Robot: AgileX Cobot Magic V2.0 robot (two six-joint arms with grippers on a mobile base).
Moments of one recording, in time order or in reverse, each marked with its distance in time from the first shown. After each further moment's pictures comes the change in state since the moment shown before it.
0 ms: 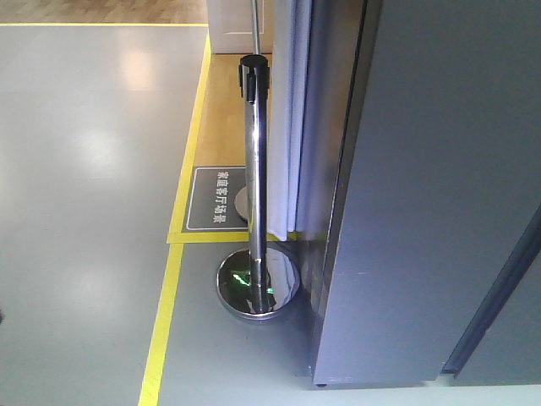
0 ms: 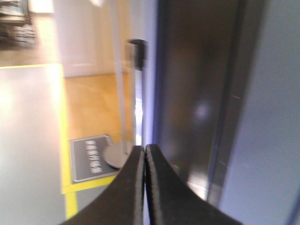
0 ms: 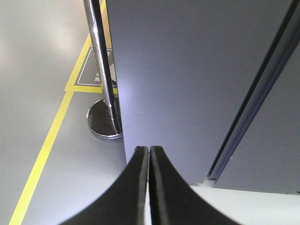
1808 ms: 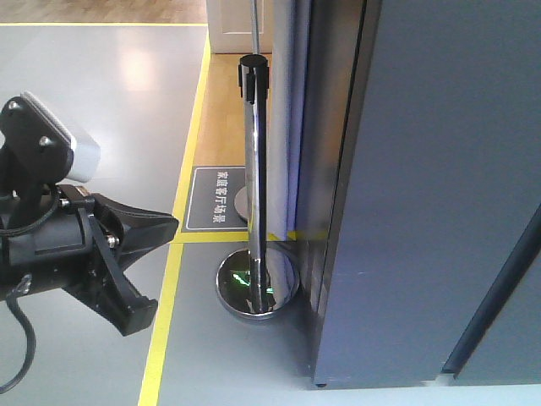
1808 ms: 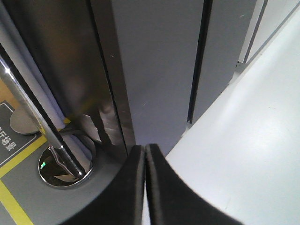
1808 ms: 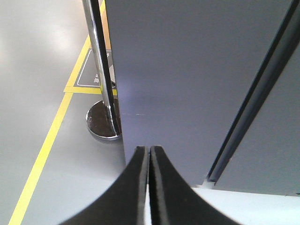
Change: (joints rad) left arm -0.327 0.696 -0.816 -0.212 0.563 0.380; right arm 0.000 0.002 0.000 -0.003 -0.007 0.000
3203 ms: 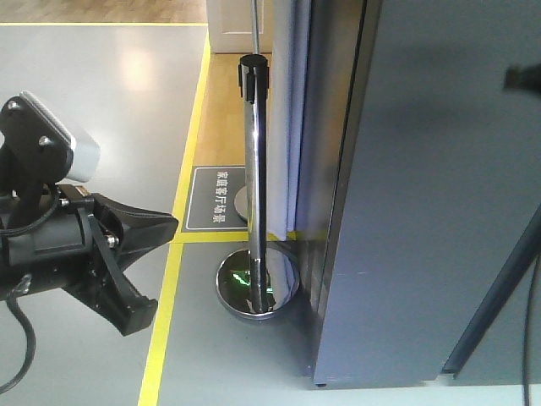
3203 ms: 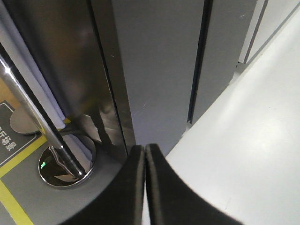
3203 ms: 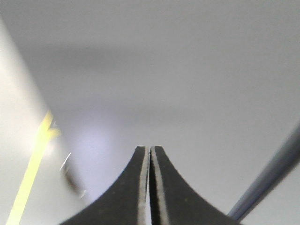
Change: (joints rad) left arm 0.000 0.000 0.000 0.000 0.000 0.000; right arm -0.207 0.927 -0.434 0.211 -0.524 -0.225
